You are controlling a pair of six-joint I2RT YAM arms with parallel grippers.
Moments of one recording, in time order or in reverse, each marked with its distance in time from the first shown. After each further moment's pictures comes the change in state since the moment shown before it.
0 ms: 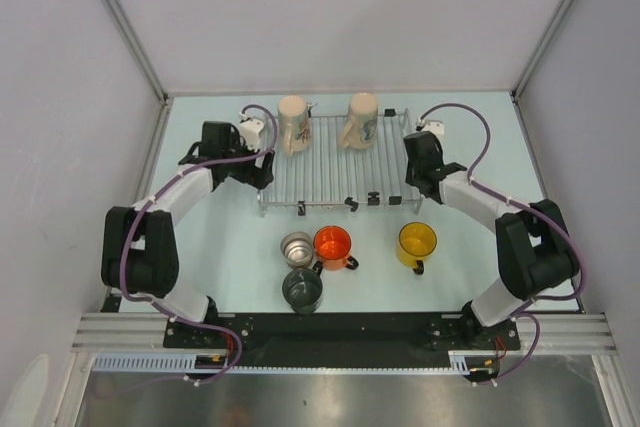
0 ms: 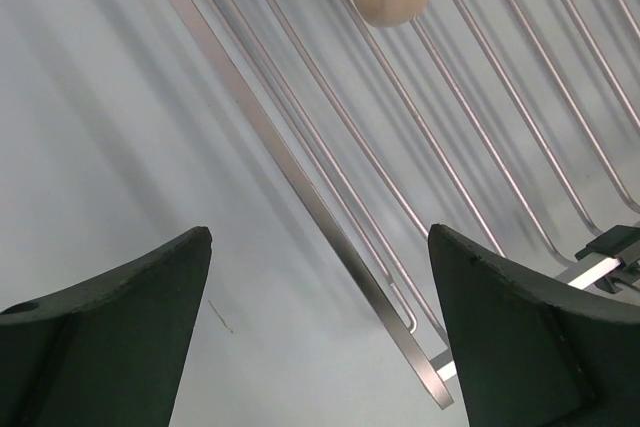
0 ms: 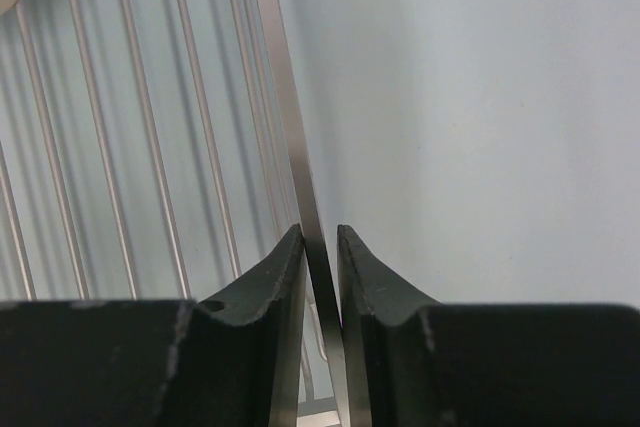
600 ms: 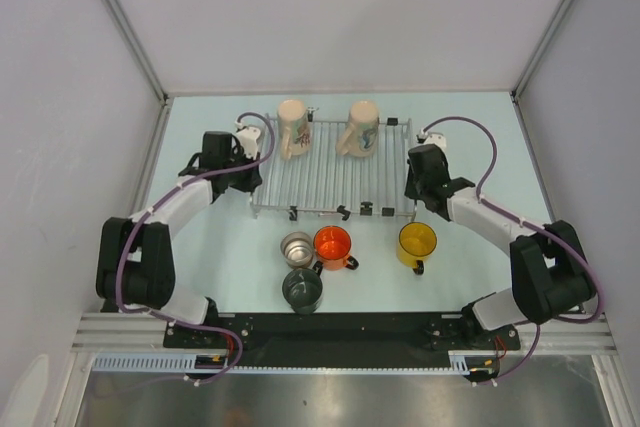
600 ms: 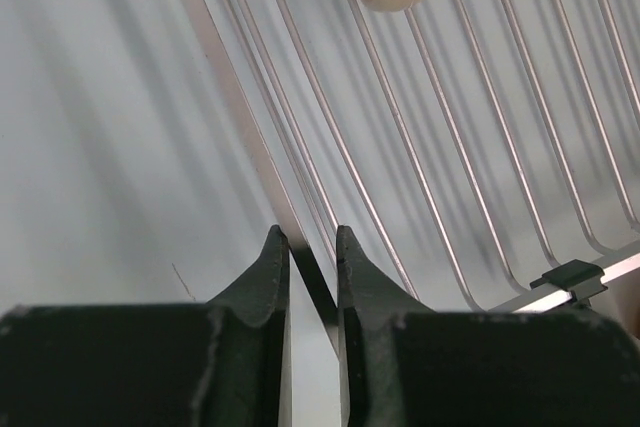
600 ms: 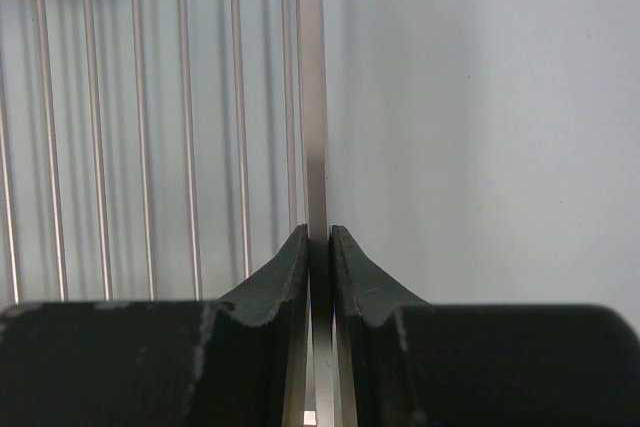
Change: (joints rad) left arm -0.017 -0.054 -0.096 0.038 -0.044 -0.101; right arm 0.023 -0.143 -0.140 0.018 -0.109 0.044
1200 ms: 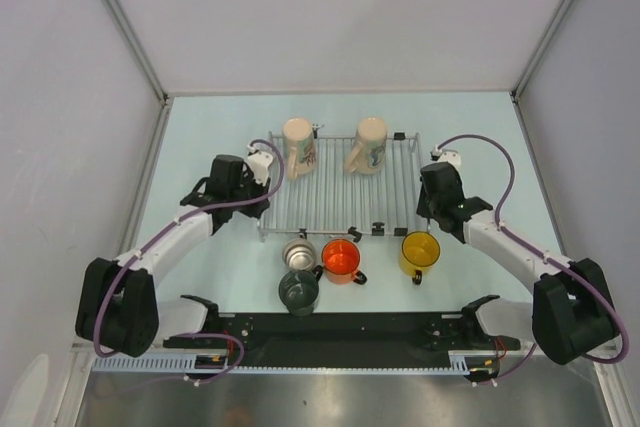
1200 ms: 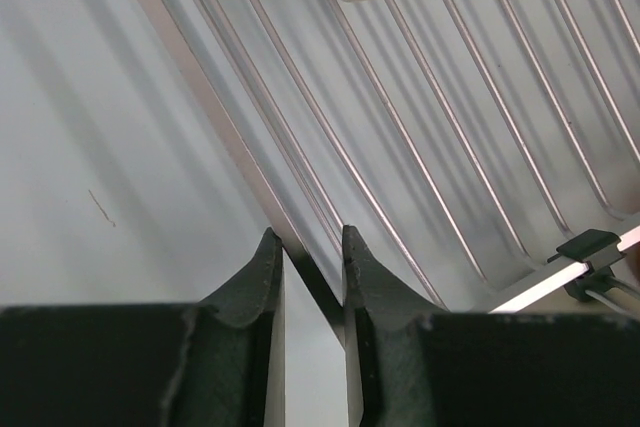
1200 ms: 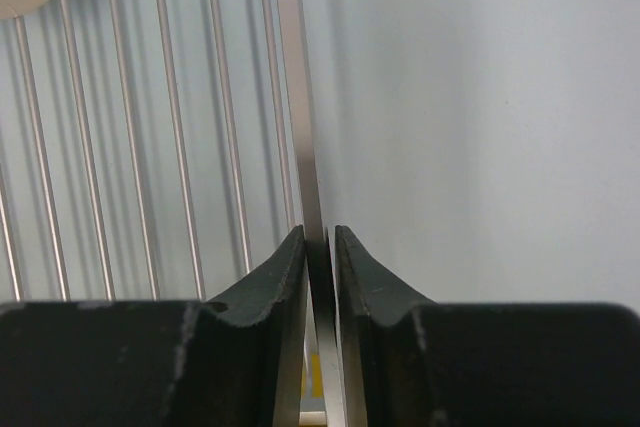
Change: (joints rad) left arm -0.151 -0.258 -0.202 -0.053 -0.089 -0.010; right arm 0.000 -0.222 -0.155 -0.097 0.006 0.029
